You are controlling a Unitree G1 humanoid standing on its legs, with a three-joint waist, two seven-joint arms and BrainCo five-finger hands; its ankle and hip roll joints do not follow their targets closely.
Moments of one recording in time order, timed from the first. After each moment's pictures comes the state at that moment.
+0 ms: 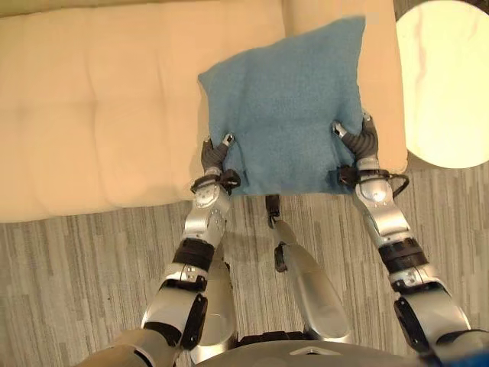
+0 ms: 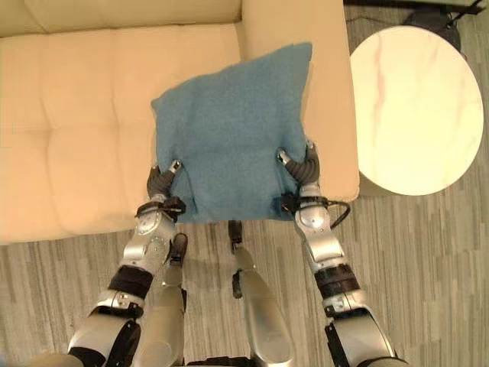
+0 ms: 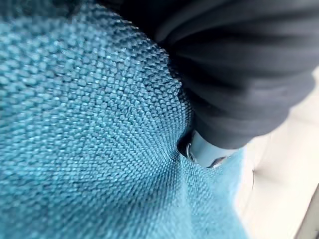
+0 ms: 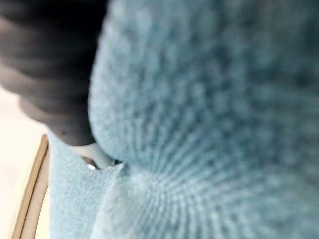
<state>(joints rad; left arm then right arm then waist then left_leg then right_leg) -0.44 0.05 -0.03 0.43 -0.52 -0.09 0.24 -0.43 -0.26 0.14 0.29 0.12 -0.10 -0.28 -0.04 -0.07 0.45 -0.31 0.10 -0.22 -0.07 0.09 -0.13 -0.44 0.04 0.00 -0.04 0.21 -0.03</state>
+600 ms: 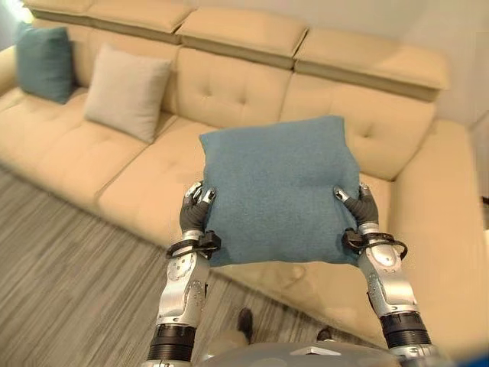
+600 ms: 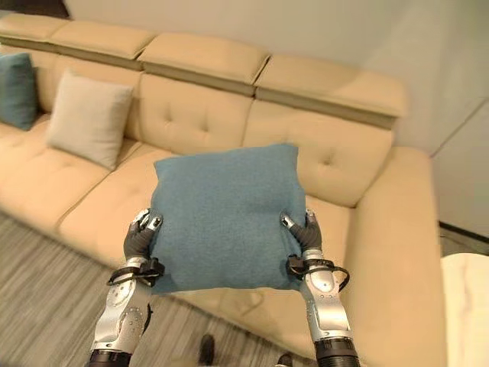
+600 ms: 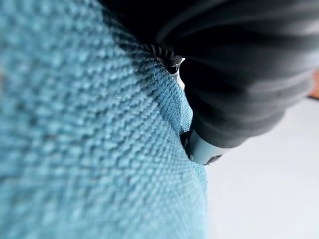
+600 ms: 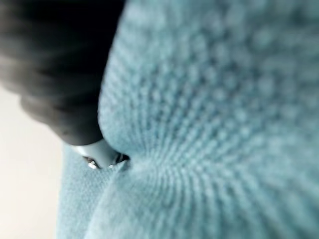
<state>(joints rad) 0.05 0.07 0.02 0.06 -0.42 -0.06 0.12 -0.04 -0.07 0.03 0.12 0.15 -0.05 -0.06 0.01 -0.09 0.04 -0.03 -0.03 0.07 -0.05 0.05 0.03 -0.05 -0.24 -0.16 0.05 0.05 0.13</state>
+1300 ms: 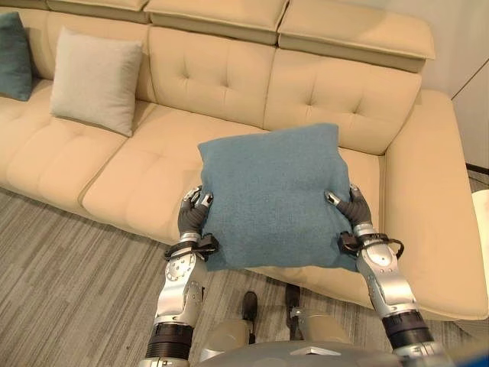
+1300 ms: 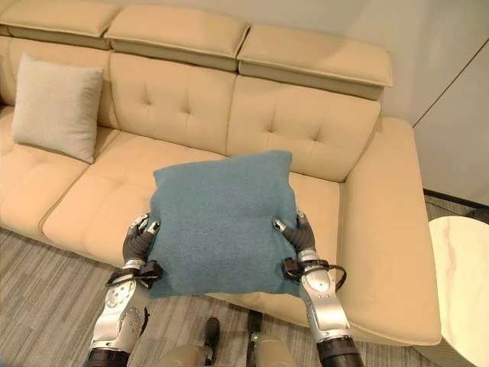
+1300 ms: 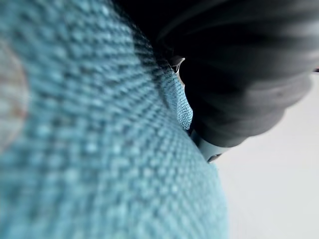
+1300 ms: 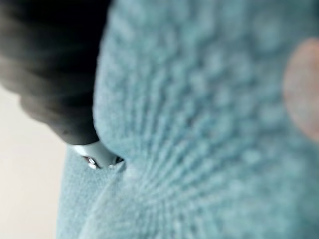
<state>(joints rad) 0.03 0.05 0.03 0.08 -0.38 -0.06 0.14 -0.06 -0.17 0.08 0.13 0.13 -0.05 -0.05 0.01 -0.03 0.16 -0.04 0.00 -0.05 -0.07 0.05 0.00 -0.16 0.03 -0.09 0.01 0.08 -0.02</state>
